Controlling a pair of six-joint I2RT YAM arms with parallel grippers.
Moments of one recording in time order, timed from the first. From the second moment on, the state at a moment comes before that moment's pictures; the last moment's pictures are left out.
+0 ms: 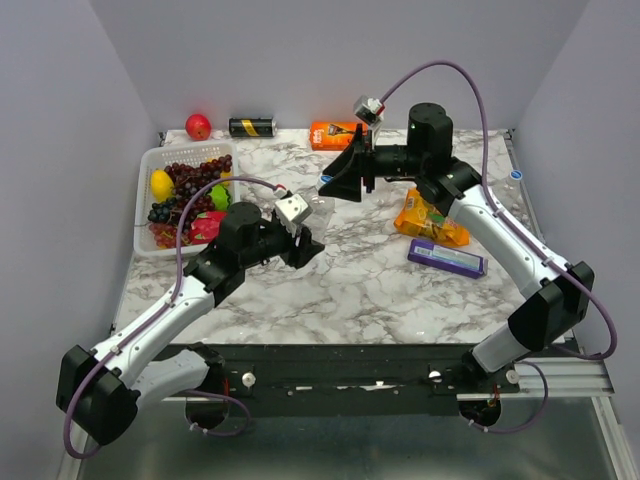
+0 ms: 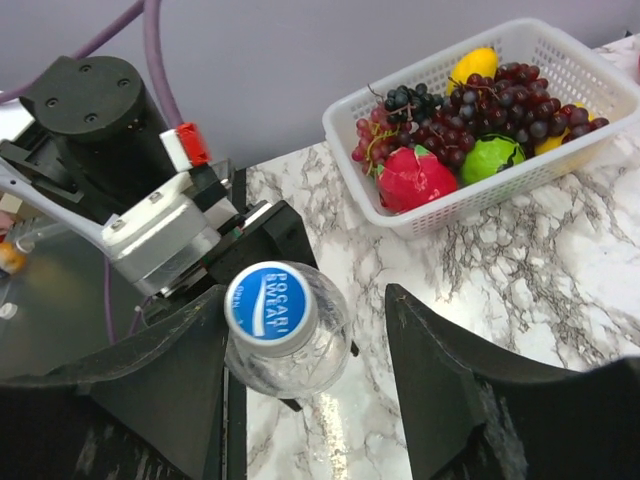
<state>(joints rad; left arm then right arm) -0.59 1.01 0.77 -0.05 0.39 0.03 0.53 1.55 1.55 -0.15 -0.95 0.14</state>
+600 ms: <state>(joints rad) -0.51 1.00 0.72 -0.17 0.23 0.11 0.56 1.59 1.53 -0.12 -0.82 -0.07</state>
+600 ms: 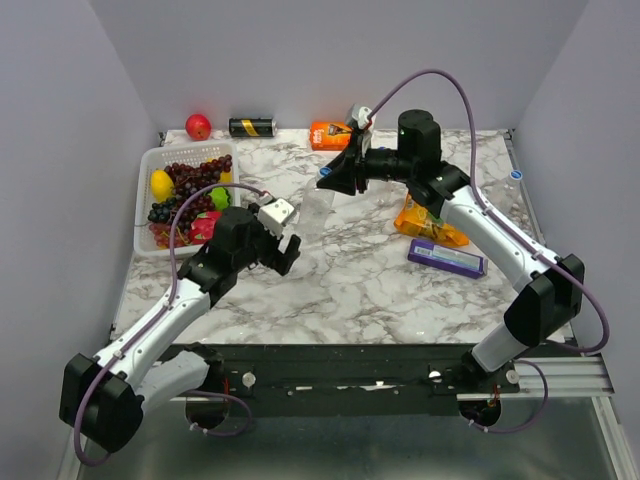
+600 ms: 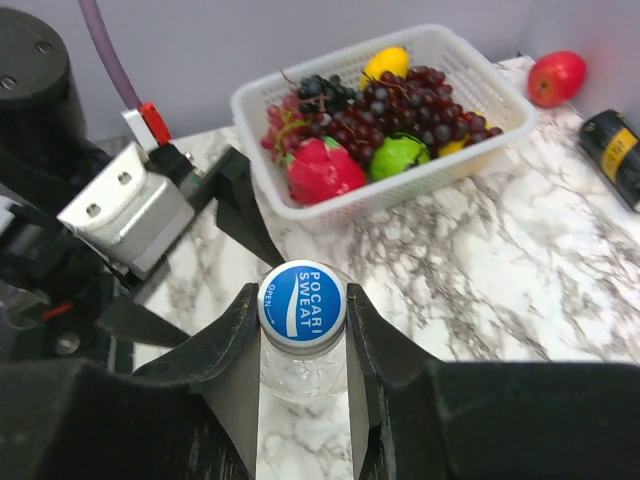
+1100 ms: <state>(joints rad) -0.31 0.90 0.69 -0.37 0.13 0.19 0.55 1.74 1.43 -0.02 -0.65 -0.26</state>
